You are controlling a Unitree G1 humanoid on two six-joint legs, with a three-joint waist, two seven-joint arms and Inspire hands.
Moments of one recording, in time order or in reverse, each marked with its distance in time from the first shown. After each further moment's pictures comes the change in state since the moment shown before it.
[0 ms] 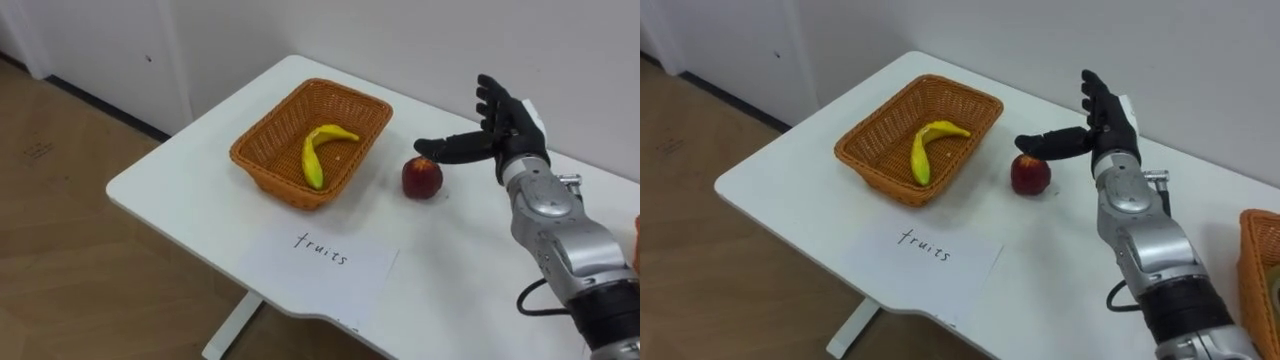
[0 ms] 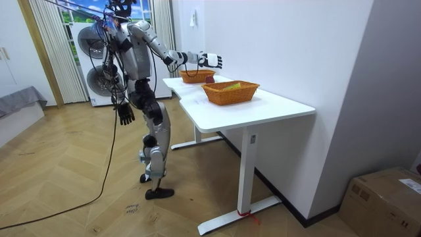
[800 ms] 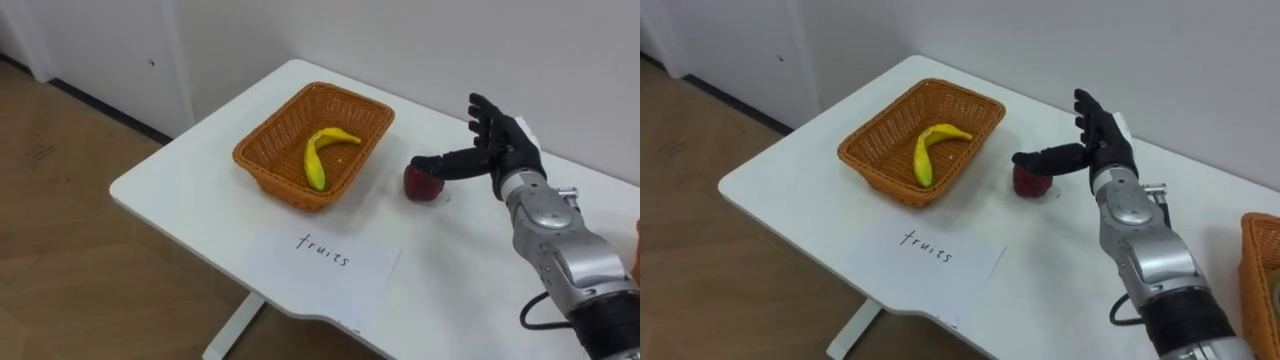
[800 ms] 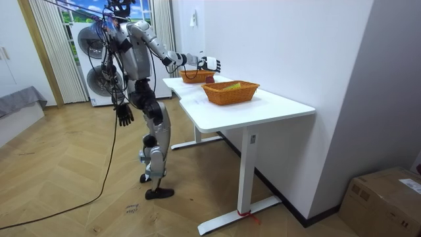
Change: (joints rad) left arm 0.036 -0.002 -0.002 -0.009 0.001 -0.001 -0.023; right arm 0.051 0.000 0.000 0.026 0.009 -0.001 0.052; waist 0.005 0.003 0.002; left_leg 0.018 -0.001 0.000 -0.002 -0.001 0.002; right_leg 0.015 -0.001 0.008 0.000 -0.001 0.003
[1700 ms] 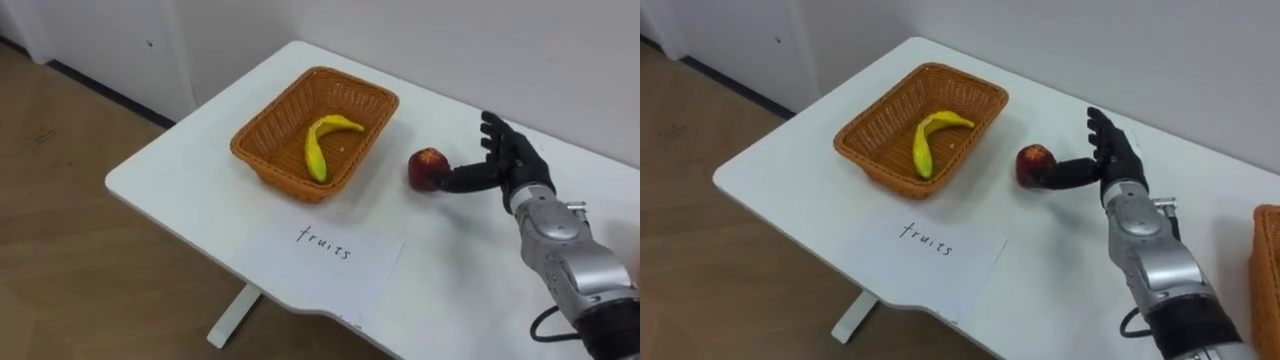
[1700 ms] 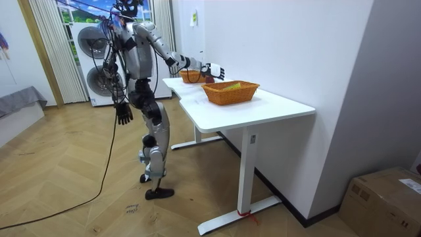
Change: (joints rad) left arm -0.011 0.000 0.001 -0.046 -0.003 -0.009 0.012; right arm -0.030 -0.026 0.000 0.091 -0.007 -0.036 -0.008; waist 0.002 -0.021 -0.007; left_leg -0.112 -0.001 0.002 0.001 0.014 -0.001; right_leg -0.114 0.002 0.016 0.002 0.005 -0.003
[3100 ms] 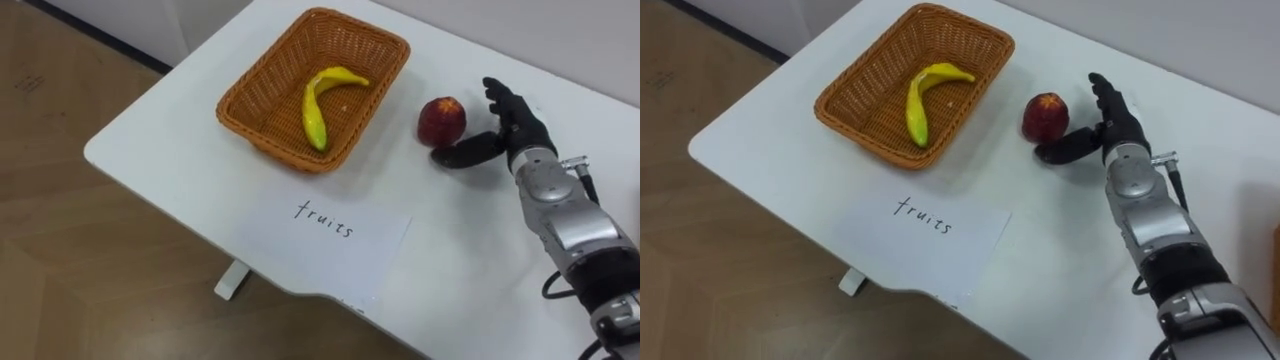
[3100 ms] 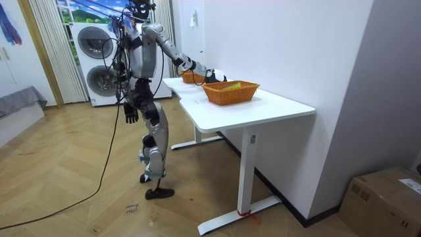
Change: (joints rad) left arm -0.196 0.028 -0.182 0.094 -0.057 -0.035 0.040; right arm -0.189 -0.002 0.083 0.207 -0.188 -0.047 0.042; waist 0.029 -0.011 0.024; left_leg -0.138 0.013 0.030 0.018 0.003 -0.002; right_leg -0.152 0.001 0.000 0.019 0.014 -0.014
